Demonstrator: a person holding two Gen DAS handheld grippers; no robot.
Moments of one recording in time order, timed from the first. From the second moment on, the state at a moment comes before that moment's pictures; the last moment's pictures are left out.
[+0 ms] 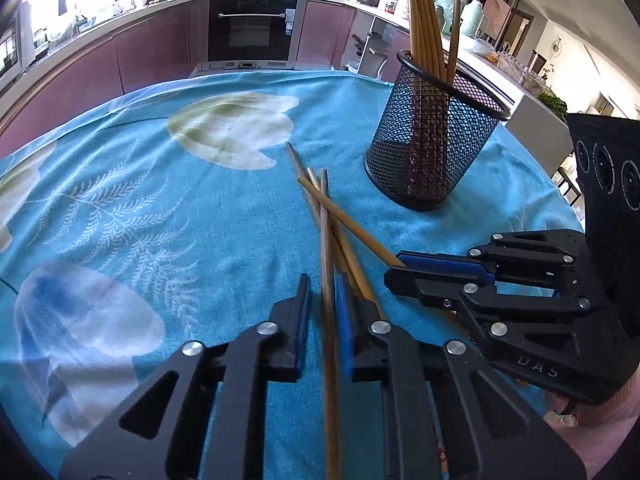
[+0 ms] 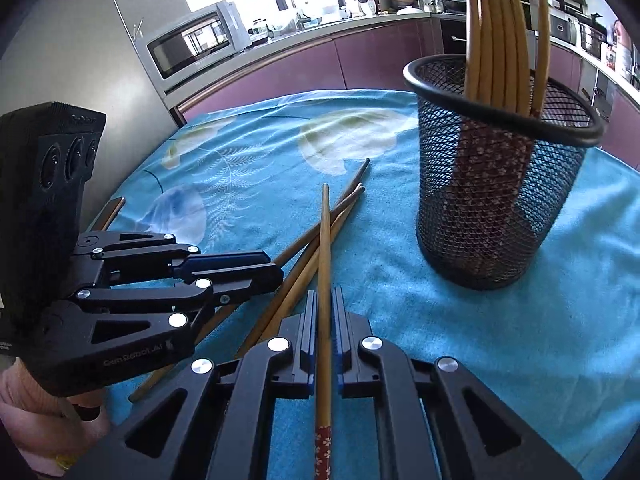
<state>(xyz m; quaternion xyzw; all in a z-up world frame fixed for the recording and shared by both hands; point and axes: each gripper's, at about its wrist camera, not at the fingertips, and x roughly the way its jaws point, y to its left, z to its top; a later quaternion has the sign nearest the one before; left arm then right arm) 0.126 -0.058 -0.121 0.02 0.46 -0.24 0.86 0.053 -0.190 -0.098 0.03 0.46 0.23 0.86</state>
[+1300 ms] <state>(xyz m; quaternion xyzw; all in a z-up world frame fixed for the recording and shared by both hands) 0.073 -0.032 -0.015 -0.03 0.34 -0.29 0.89 0.016 -0.254 -0.017 0.09 0.33 0.22 0.91</state>
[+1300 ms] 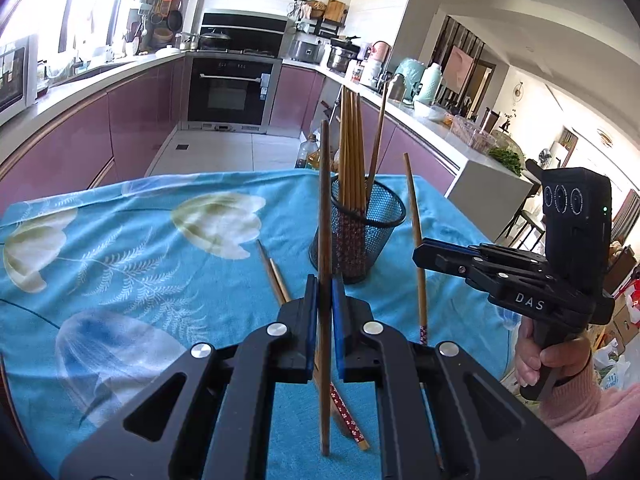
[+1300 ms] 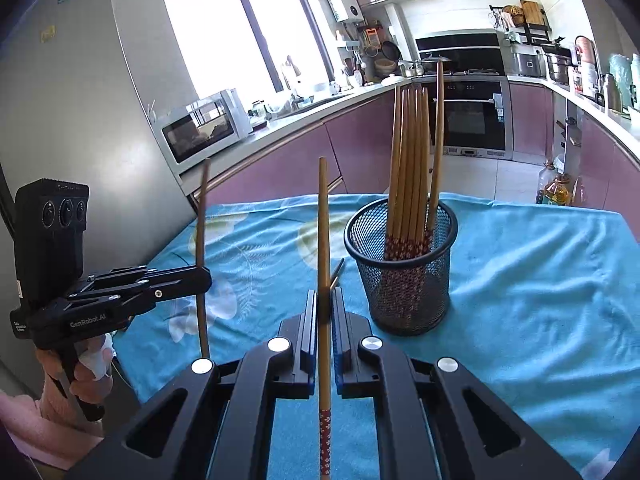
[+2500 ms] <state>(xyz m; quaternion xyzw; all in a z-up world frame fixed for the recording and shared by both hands) 0.083 -0.055 0.024 -0.03 0.29 -0.31 0.90 0.019 -0.272 0.027 0.09 0.27 0.22 0.93</state>
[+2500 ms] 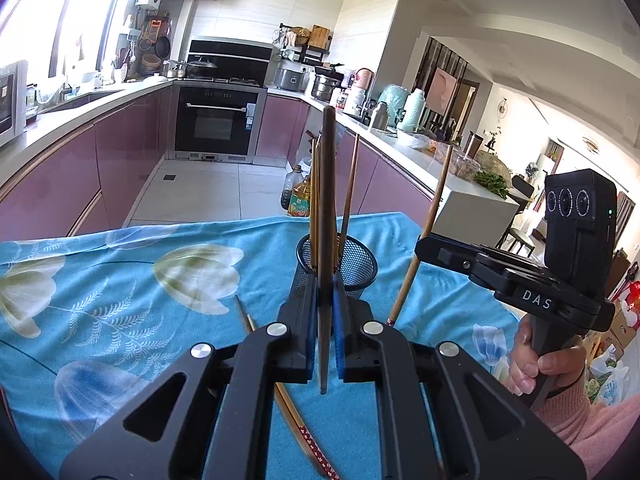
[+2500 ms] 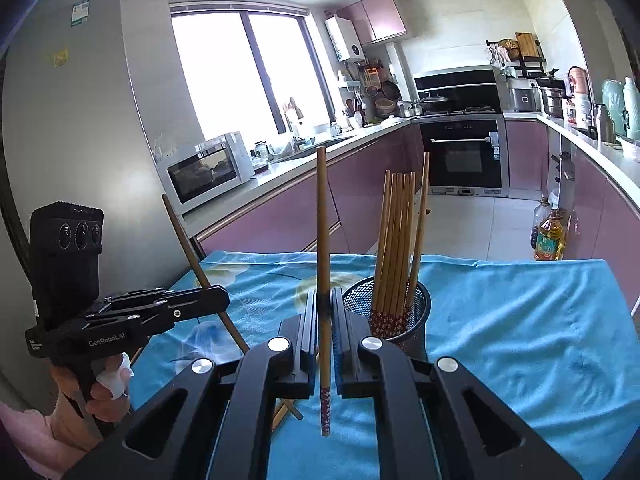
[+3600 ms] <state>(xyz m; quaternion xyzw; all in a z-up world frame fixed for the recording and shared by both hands) 0.097 -0.083 0.052 -0.01 0.26 -0.32 0.91 0.024 -0.291 0.059 0.08 0.23 0.21 0.95</state>
